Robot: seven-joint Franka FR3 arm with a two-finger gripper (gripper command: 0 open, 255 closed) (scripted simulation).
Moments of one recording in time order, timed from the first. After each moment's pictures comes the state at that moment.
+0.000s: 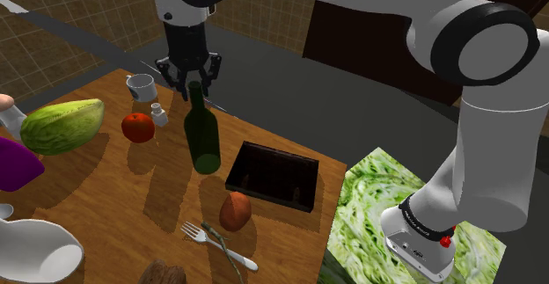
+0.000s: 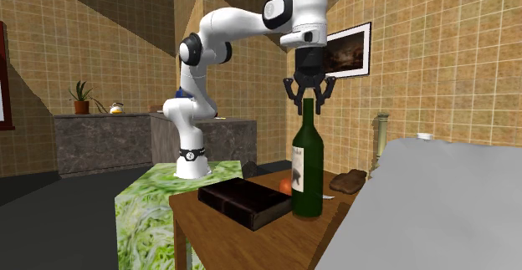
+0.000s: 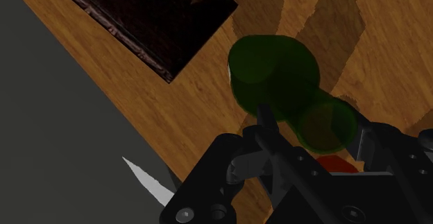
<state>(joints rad) 0.33 0.52 0.40 -1.20 -0.09 1.63 0.80</state>
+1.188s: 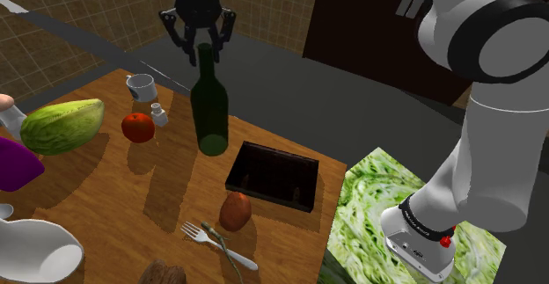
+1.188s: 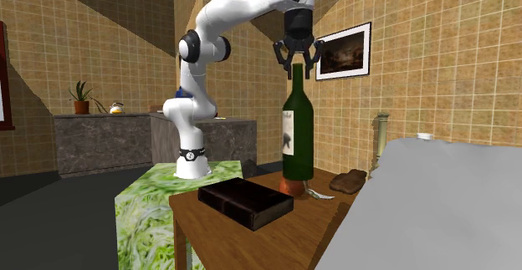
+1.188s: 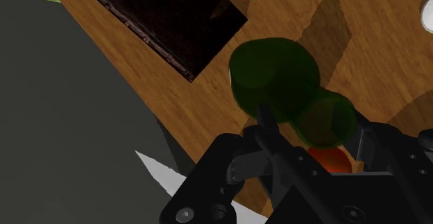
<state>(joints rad) 0.32 0.46 0.40 -1.03 -0.07 1.41 0.79</state>
